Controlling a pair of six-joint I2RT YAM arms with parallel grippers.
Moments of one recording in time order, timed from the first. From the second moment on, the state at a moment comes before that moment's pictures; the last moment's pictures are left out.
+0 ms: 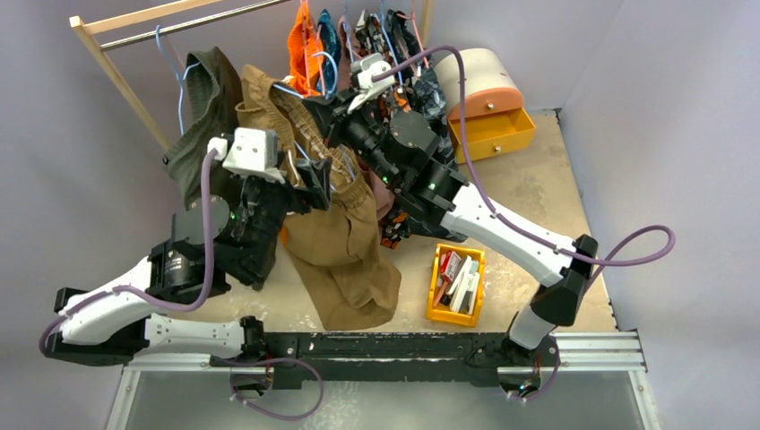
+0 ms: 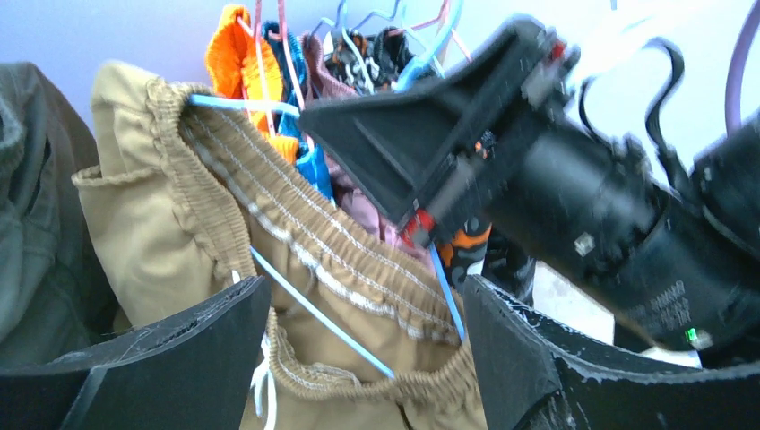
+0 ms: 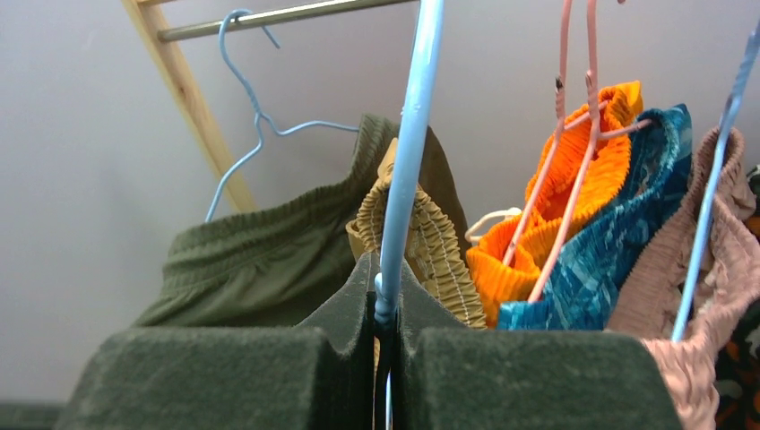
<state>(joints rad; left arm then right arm) -1.37 0.95 1.43 -0.30 -1.12 0.02 1.01 1.67 1.81 0.17 0.24 0.15</state>
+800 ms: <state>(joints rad) -1.08 0.88 1.34 -0.38 -0.69 -0.39 1.00 1.39 1.54 0.06 0.41 0.06</state>
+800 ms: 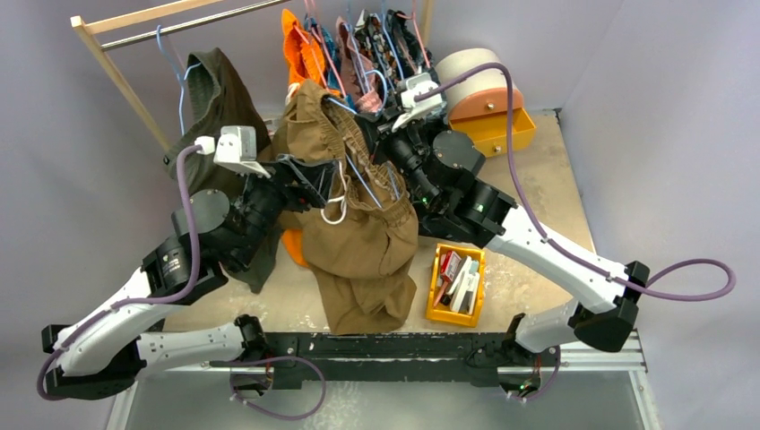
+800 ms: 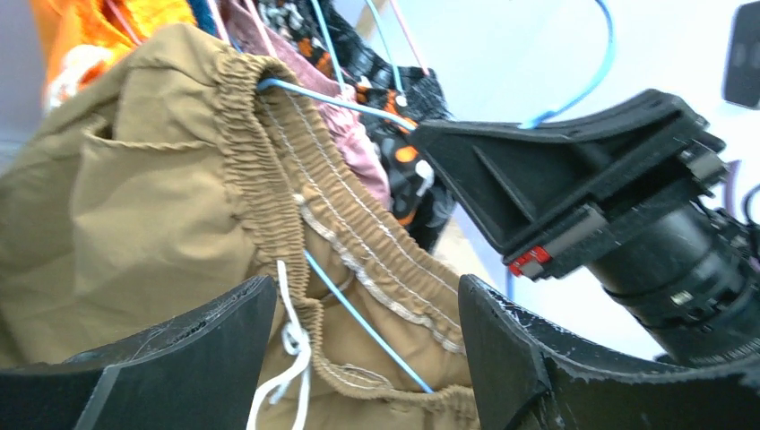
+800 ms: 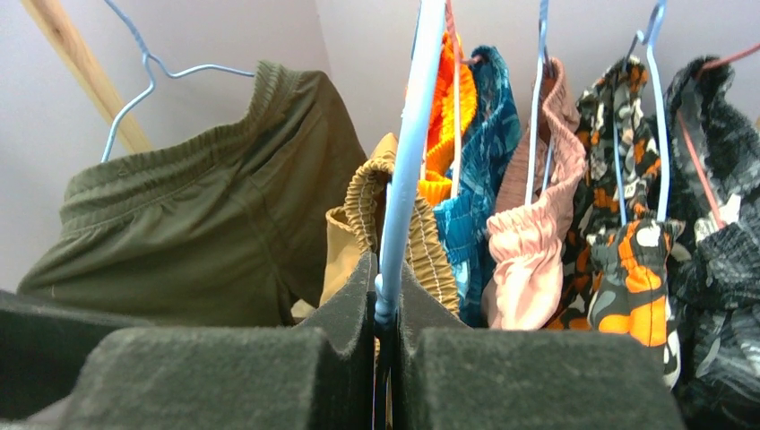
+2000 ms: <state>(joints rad) -1.07 0.98 1.18 -0.13 -0.43 -0.42 1.01 1.55 1.79 -0.18 0.53 0.51</state>
